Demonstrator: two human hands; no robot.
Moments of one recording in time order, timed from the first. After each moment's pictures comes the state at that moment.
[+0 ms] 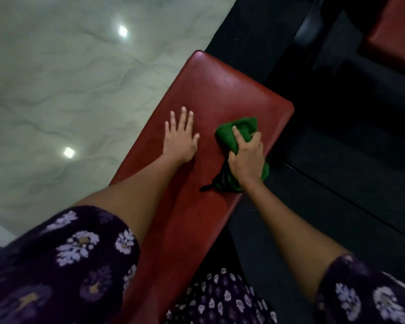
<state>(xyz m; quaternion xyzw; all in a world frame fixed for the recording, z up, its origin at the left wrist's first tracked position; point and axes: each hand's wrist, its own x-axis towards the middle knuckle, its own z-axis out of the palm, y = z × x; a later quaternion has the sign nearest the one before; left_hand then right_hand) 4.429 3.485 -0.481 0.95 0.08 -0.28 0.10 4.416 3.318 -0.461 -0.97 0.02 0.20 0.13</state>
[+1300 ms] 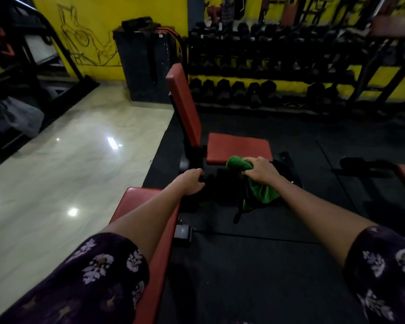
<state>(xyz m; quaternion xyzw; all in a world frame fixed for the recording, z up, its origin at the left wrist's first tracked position) 4.290 3.261 -0.070 0.95 -0.23 -0.16 0.16 4.244 3.032 -0.046 -0.97 0.12 0.06 0.19</state>
